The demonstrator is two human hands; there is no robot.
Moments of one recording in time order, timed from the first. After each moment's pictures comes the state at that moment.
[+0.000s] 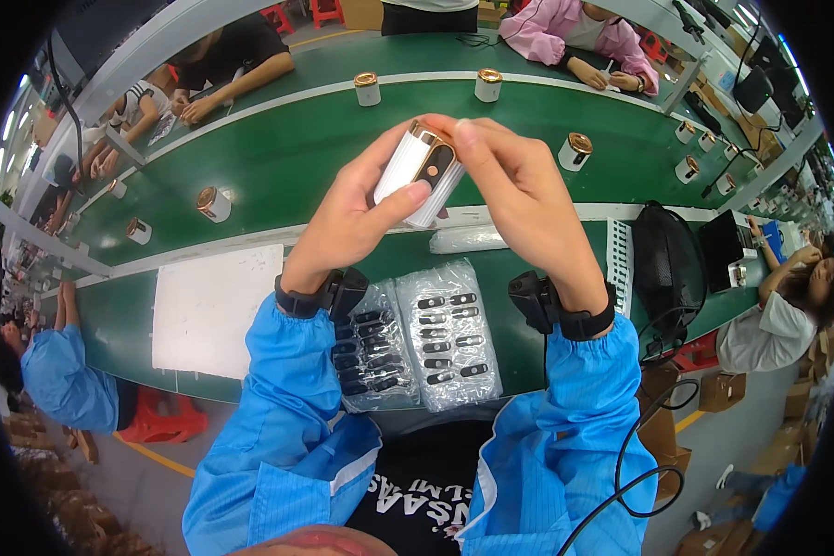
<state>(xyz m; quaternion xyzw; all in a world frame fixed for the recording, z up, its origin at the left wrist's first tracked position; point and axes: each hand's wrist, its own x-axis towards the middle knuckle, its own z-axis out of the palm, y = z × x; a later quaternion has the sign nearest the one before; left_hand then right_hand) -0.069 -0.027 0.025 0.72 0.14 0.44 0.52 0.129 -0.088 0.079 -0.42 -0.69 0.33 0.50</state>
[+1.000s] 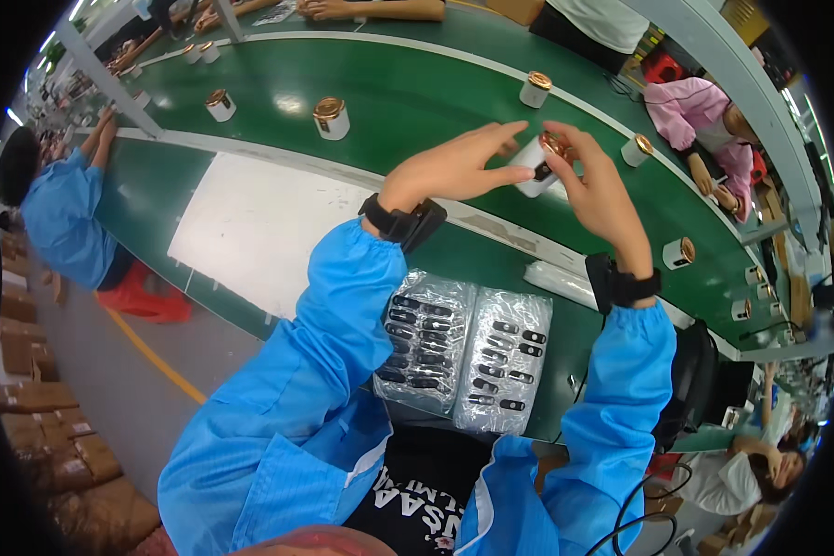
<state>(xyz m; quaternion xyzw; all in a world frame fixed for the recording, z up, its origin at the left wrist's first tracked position) -0.145 0.063 -0.036 0.79 0.32 0.40 0.34 0.101 0.049 0.028 -0.44 -0.79 0.33 0.26</state>
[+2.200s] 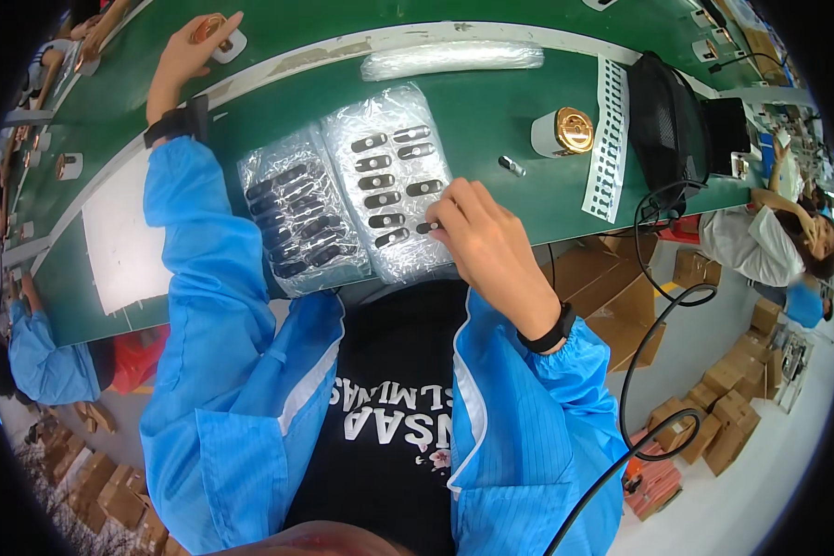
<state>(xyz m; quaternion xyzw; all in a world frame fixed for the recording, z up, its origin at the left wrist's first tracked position) -0.190 0.119 -0.103 0.72 0.60 0.22 0.27 0.130 -0.248 -0.068 -0.58 -0.76 0.17 0.22</state>
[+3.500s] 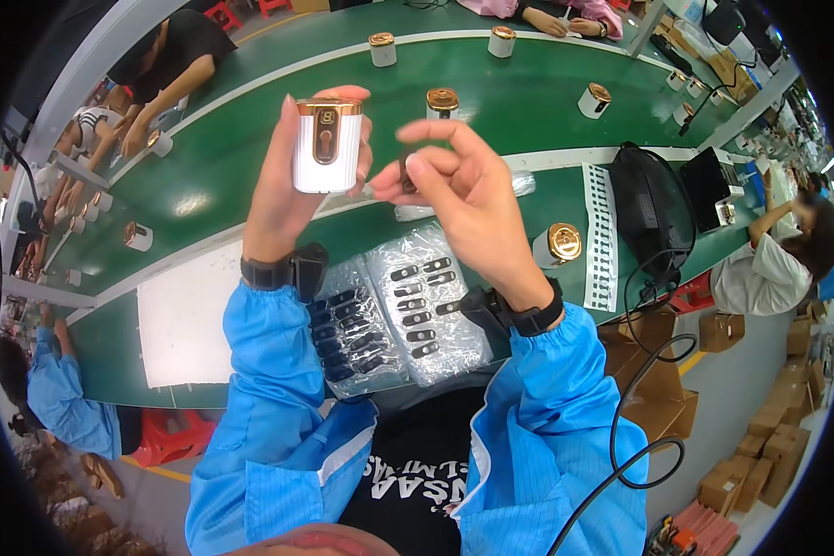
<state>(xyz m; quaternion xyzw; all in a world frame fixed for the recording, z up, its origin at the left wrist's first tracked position) -0.074 -0.007 0.017 0.55 0.10 0.41 0.72 0.114 -0.115 0.014 -0.36 -0.52 0.46 0.62</state>
